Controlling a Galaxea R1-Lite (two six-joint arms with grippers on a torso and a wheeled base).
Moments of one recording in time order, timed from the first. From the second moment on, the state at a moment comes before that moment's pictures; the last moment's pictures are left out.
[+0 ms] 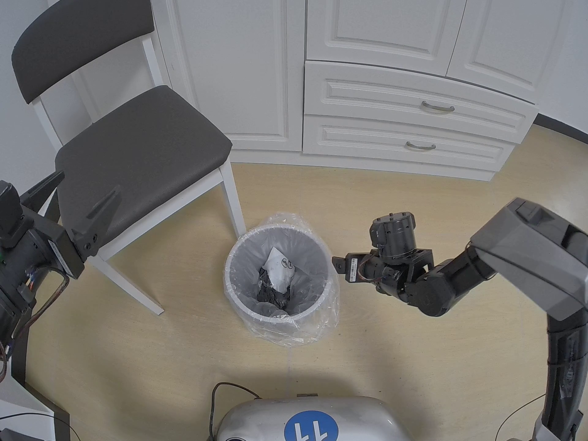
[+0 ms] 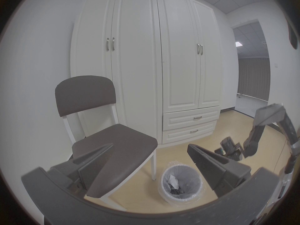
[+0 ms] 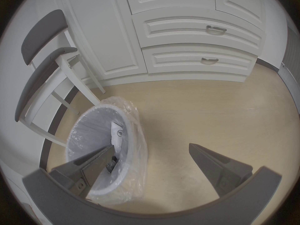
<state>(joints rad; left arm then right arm) -0.44 1.09 -0.43 -0.82 0.19 0.17 0.52 2.31 -1.20 -0.64 -0.27 0.29</state>
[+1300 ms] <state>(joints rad) -0.13 0.96 -0.48 -0.44 0.08 0.13 0.43 1.23 -0.47 -0.57 -0.39 0.11</state>
